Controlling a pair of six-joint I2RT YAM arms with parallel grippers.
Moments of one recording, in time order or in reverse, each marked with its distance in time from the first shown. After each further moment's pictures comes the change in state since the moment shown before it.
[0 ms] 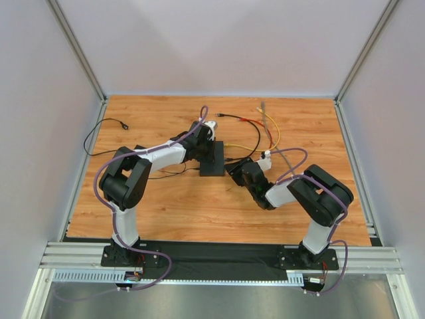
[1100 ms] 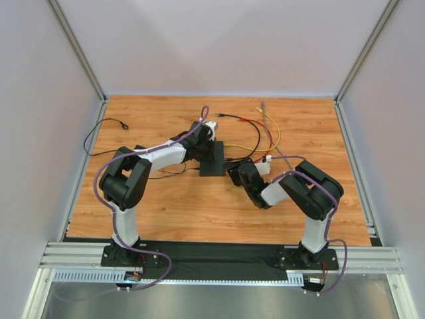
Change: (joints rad) left arm 0.002 0.000 0.004 -0.012 -0.002 0.027; right arm 0.012 0.090 0.036 0.023 0.069 0.214
